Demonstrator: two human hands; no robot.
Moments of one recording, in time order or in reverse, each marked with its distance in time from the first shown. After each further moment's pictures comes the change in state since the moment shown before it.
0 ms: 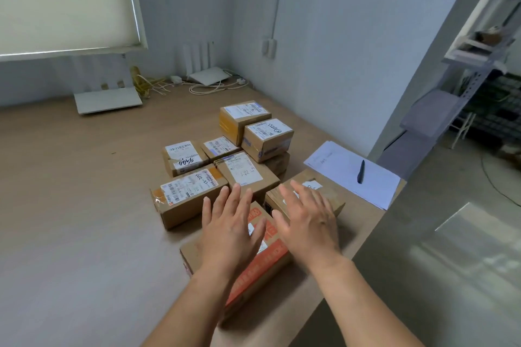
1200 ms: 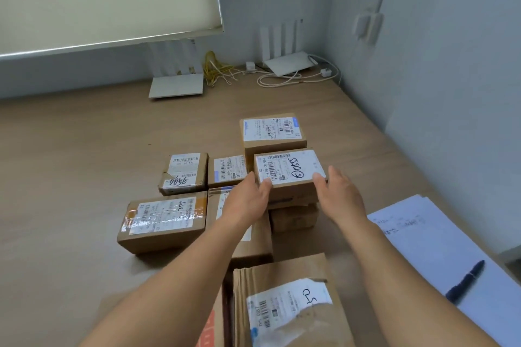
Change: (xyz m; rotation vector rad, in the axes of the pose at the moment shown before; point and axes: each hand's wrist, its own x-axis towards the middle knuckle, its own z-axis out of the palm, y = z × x) left_hand 0.268 0.072 0.075 -0.513 -0.050 -0.714; right_hand 0.264 0.170 0.184 0.523 -0.650 0.147
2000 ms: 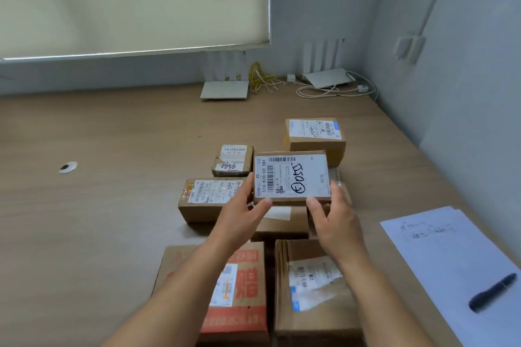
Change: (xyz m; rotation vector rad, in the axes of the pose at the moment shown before) left_hand -0.106 -0.070 -0.057 -0.351 0.095 0.147; right_hand -0.120 -0.036 0.029 0.300 0.053 -0.339
